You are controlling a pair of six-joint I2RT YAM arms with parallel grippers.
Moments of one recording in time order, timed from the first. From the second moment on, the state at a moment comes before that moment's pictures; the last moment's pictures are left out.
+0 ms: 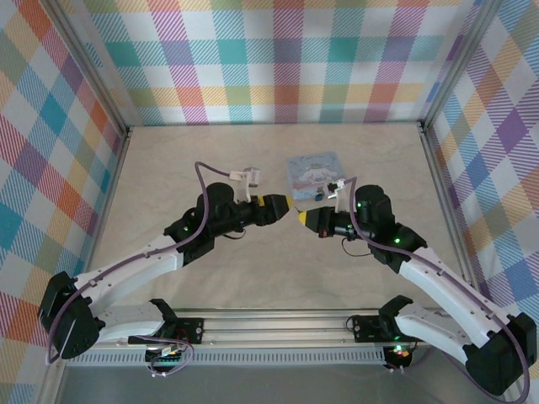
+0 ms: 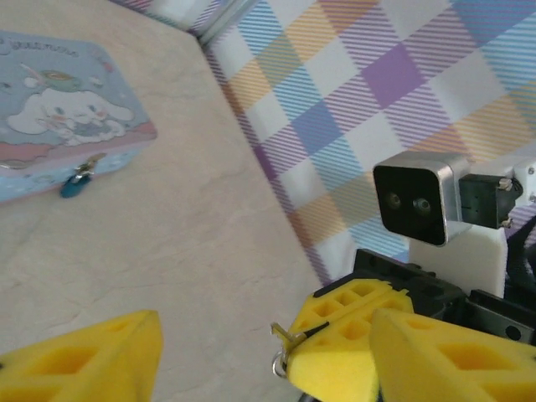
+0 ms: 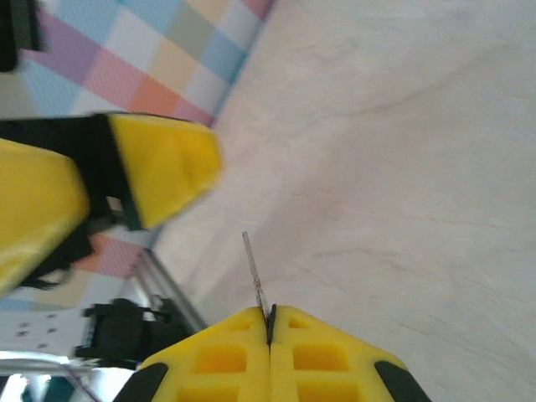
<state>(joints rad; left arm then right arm) -0.80 1.18 0.89 0.03 0.20 -0.78 0.59 0.92 0.75 -0.30 -0.46 0.61</state>
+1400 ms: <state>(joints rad) -0.80 2.36 2.15 -0.72 -0.02 -0.23 0.57 0.89 0.82 -0.89 0.14 0.54</state>
